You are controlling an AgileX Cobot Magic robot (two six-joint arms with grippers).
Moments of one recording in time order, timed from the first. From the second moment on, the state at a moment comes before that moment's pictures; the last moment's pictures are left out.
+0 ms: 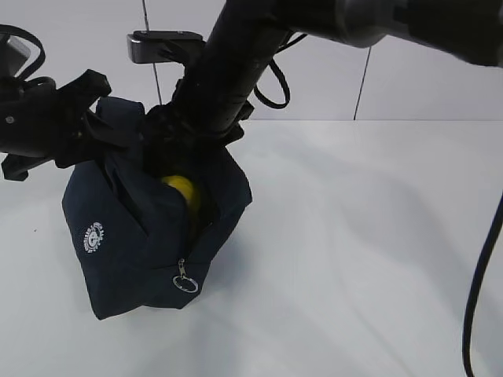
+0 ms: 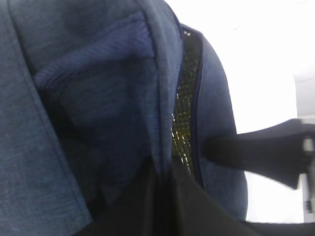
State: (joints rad) left arm -0.28 1.50 -0.88 -1.12 0.39 0.32; right arm 0.59 2.19 -2.06 0.38 1.14 -0.29
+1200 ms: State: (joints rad) left arm -0.28 1.50 -0.88 -1.12 0.41 0.32; right arm 0.37 2.32 -2.13 0.67 1.24 -0.46
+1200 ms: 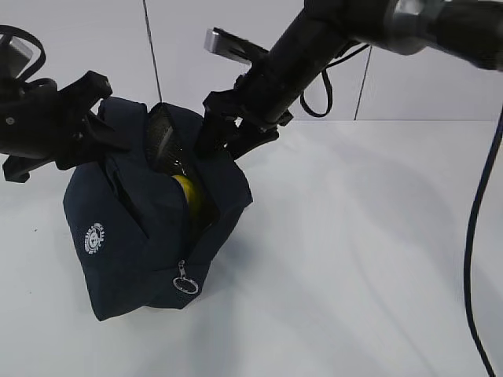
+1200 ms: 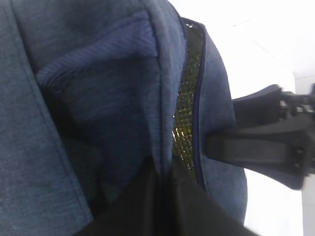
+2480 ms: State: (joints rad) left arm -0.41 1.51 -0.95 -1.15 0.44 0.36; right arm 0.37 2.11 -2.10 0.44 1.26 -0.32
